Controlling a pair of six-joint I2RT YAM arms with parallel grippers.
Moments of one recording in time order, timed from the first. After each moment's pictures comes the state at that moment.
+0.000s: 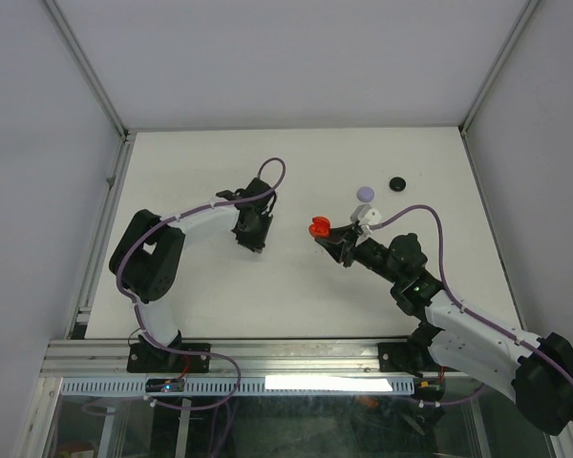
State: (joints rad) left arm -0.59 1.82 1.18 -0.59 0.00 -0.28; right arm 0.69 0.86 0.35 0.52 -0.26 0.03
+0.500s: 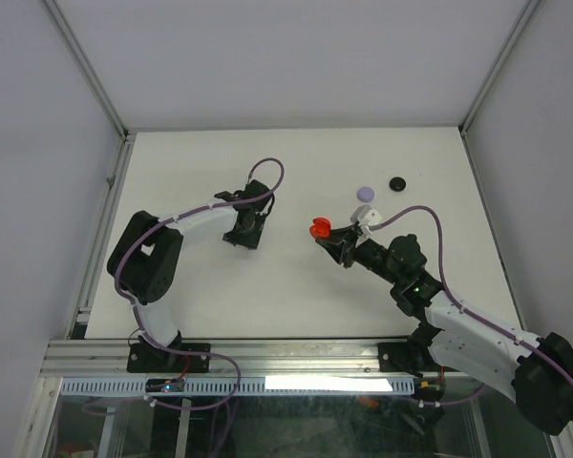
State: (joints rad) left arm -0.60 1.81 1.16 -0.61 -0.25 -0.29; right arm 0.69 0.86 0.34 0.52 -0.25 0.03
